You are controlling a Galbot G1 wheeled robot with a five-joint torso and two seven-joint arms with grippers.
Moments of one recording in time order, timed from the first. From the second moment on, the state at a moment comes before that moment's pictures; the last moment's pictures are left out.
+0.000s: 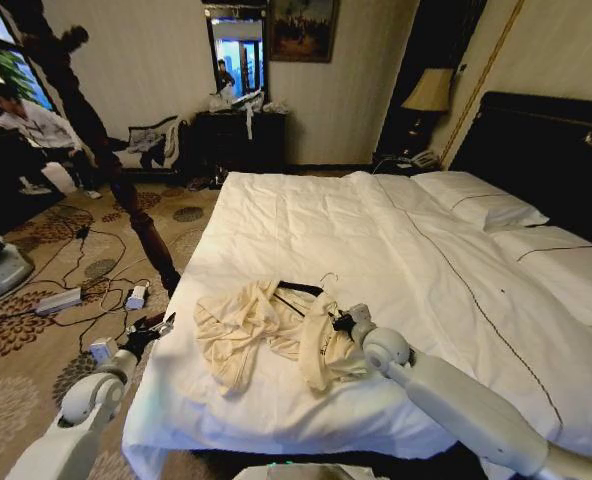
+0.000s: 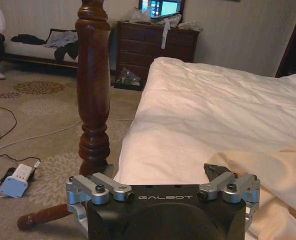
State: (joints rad) left arm 1.43 -0.99 -0.72 -1.77 -0.73 0.23 0.02; right arm -0.84 0.75 -0.18 1.87 0.71 -0.52 0.37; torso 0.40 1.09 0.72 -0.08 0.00
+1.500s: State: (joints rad) left arm 1.19 -0.54 -0.52 -2.14 -1.32 0.17 0.19; right arm -0.99 0.47 0.19 2.22 0.25 -0.15 0.17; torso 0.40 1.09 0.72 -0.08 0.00
